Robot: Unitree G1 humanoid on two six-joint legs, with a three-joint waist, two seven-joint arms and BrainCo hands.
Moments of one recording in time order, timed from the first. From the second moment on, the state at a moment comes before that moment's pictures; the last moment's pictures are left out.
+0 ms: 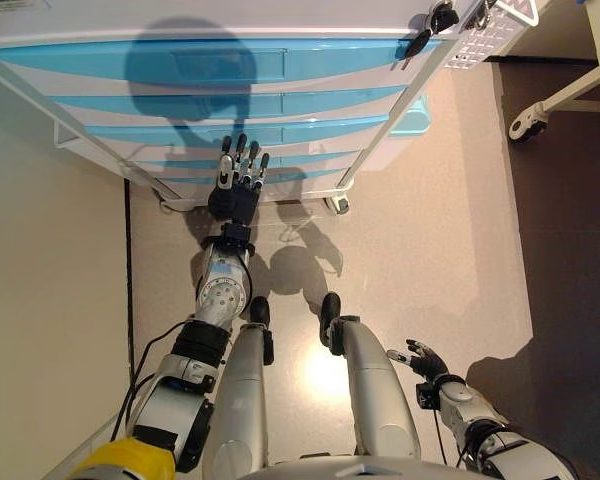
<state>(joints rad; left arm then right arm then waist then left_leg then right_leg) -0.53 0.20 -0.16 0.35 -1.36 -0.28 -0.13 -0.21 -0.25 0.21 1.19 0.29 -0.15 -0.01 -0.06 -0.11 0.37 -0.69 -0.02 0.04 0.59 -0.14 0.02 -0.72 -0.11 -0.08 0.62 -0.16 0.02</state>
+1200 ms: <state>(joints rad) -0.56 0.14 -0.13 0.65 -1.37 -0.27 -0.06 -0.21 -0.25 0.21 1.21 0.29 -0.15 -0.03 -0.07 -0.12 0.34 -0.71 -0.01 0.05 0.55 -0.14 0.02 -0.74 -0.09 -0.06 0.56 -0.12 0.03</state>
